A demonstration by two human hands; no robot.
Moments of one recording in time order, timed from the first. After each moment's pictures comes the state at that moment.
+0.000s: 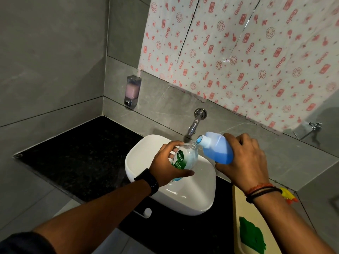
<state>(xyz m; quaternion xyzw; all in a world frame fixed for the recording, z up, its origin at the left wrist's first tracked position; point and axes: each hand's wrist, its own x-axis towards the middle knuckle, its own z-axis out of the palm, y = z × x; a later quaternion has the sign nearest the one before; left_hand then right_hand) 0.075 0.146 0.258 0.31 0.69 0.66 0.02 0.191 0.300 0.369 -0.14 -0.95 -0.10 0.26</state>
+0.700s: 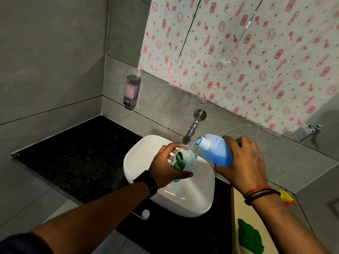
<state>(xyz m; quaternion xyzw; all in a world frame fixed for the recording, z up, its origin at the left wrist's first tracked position) 0.071 0.150 0.253 0.30 0.69 0.66 0.02 0.188 0.303 0.368 -0.14 -0.95 -0.10 0.25</state>
